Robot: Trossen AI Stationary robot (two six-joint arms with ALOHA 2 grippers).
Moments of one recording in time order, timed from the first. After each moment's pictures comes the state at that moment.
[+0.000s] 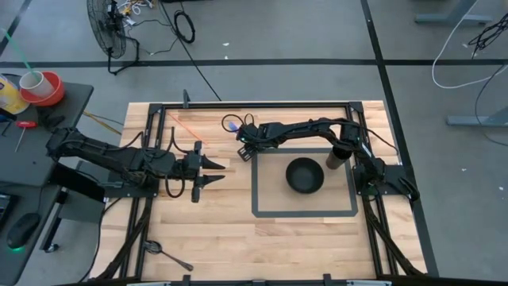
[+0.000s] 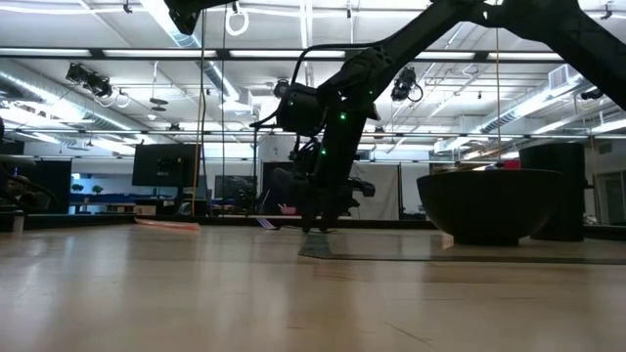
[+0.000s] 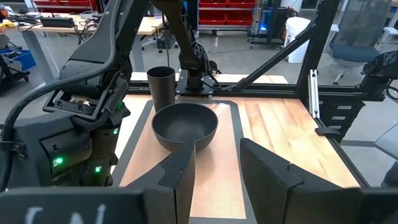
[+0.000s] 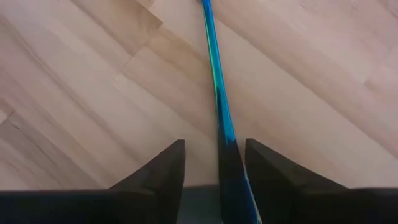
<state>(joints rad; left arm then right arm) -0.26 0.94 0.71 0.03 -0.31 -0.09 -0.25 2.24 1.60 -0.58 0.23 0.57</state>
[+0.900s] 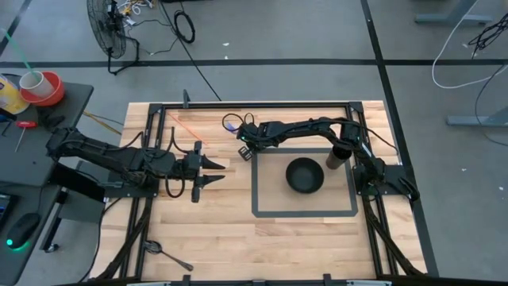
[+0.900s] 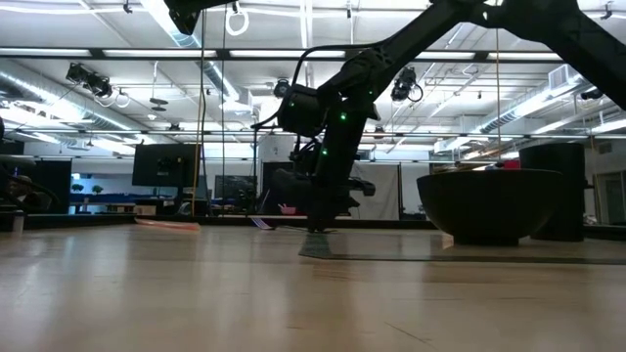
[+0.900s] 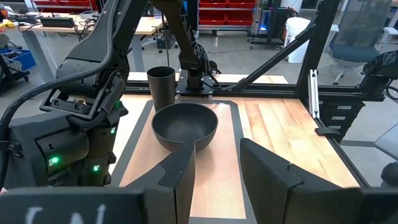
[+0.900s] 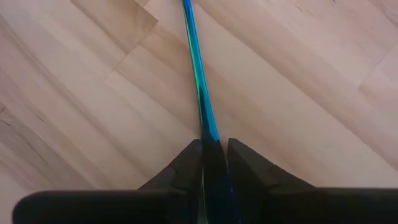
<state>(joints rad) -0.26 0.94 0.71 0.03 -0.31 -0.09 -0.26 2.25 1.60 -0.60 0.22 0.54</state>
